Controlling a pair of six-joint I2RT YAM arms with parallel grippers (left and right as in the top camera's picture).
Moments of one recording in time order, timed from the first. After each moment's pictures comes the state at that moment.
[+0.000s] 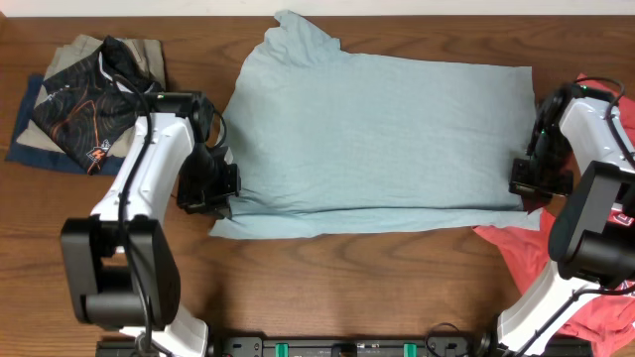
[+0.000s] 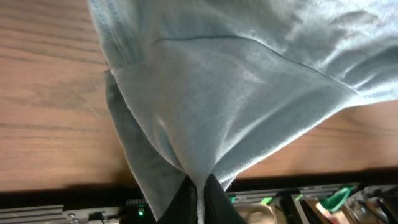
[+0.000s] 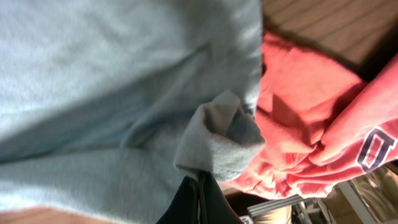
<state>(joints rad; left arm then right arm) -0.04 1.76 1.34 -1.44 0.21 -0.14 -0.27 2.02 1.48 -1.40 0.15 0.17</state>
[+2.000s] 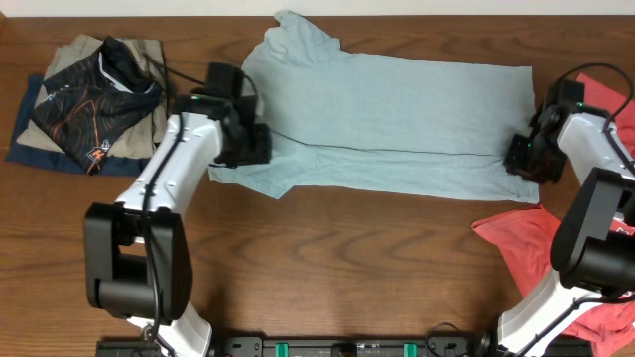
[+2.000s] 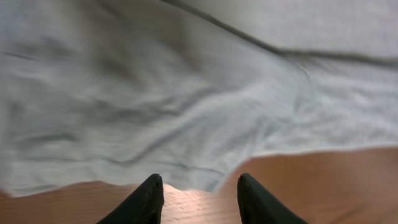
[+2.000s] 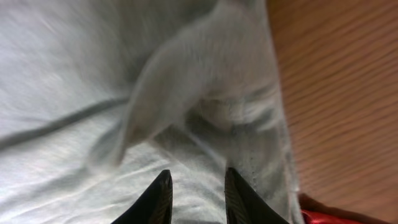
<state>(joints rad) -0.19 1.82 1.34 -0.87 0.23 -0.15 -0.28 1.97 1.31 -0.84 0.04 0.18</state>
